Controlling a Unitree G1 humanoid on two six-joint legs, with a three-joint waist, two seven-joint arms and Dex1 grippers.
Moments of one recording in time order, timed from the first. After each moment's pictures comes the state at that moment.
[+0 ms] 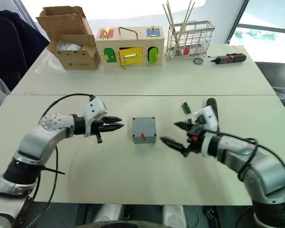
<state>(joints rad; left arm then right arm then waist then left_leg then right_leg) -0.43 0.68 -0.14 -0.27 -0.36 0.66 -0.95 -0.16 -0.71 -0.27 -0.59 0.83 1.03 0.57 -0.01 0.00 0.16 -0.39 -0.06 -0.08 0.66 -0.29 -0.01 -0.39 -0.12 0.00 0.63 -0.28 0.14</state>
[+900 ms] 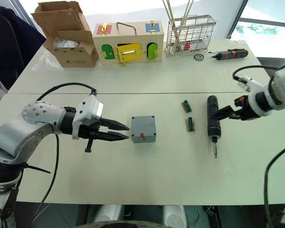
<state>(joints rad) -0.52 0.80 -0.14 -0.47 -0.58 0.70 -1.15 -1.13 -1.14 0.60 0.49 0.52 1.52 1.06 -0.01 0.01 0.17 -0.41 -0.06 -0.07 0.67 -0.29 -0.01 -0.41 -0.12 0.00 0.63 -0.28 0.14</state>
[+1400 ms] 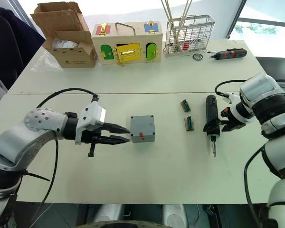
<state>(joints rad) -0.46 0.79 -0.16 -0.53 -0.57 0.71 -1.05 -1.20 -0.95 0.76 0.70 0.33 1.51 1.16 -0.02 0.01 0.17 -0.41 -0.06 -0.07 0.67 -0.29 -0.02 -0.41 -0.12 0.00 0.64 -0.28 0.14</state>
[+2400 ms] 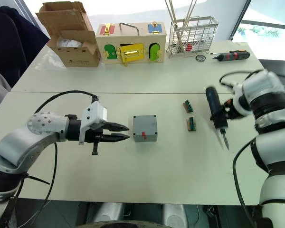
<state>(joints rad) -0.45 0.81 -0.17 -0.50 -0.56 0.71 -0.98 -1.24 -0.92 0.45 0.79 0.10 1.33 1.15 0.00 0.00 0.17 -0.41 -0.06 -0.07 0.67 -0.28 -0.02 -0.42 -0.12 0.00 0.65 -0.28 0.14</state>
